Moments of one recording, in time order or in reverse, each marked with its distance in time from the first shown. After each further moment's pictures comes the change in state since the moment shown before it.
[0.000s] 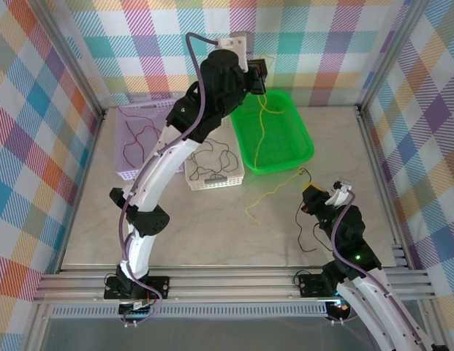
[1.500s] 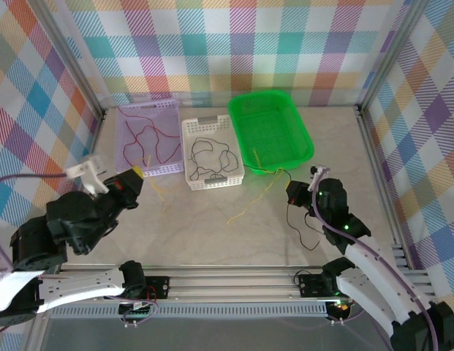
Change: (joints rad) left arm -0.389 -1.375 -1.324 -0.261 -0.568 -0.417; right arm 0.000 0.377 0.167 -0.044 -0.185 -0.029
